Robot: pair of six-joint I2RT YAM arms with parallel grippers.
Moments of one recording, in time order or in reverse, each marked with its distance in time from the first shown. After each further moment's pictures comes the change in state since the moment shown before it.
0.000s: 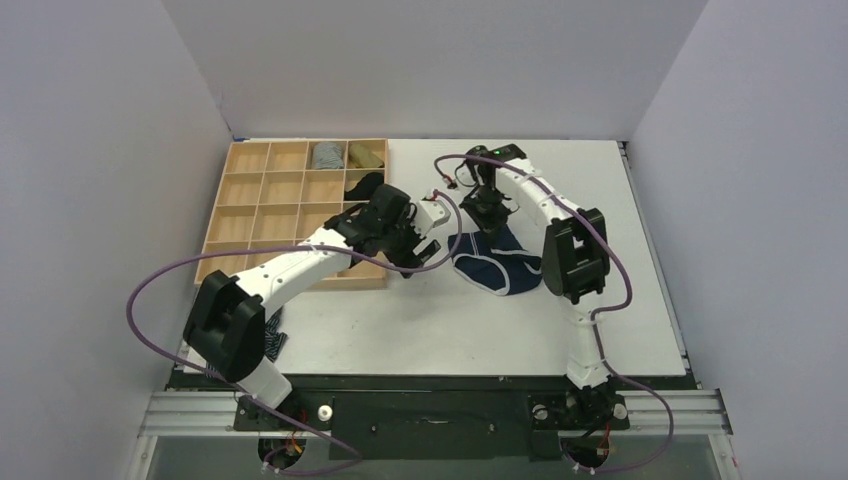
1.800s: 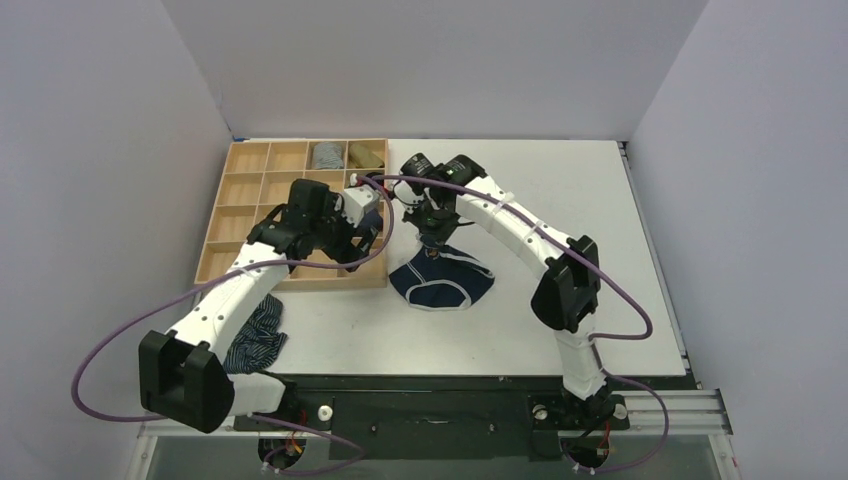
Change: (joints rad) left arm 0.325 -0.308 -0.159 -0.124 0.130 0.049; right arm 0.363 -0.127 0.093 -0.025 0.069 0.054
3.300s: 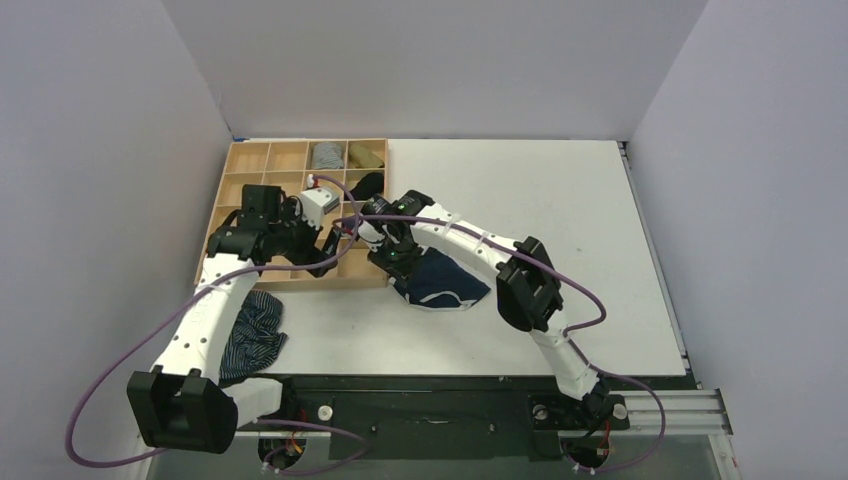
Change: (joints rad) left arm 0.239 -0.116 0.006 -0.203 0.131 0.079; right arm 0.149 0.194 -0.002 0.079 -0.112 0.052
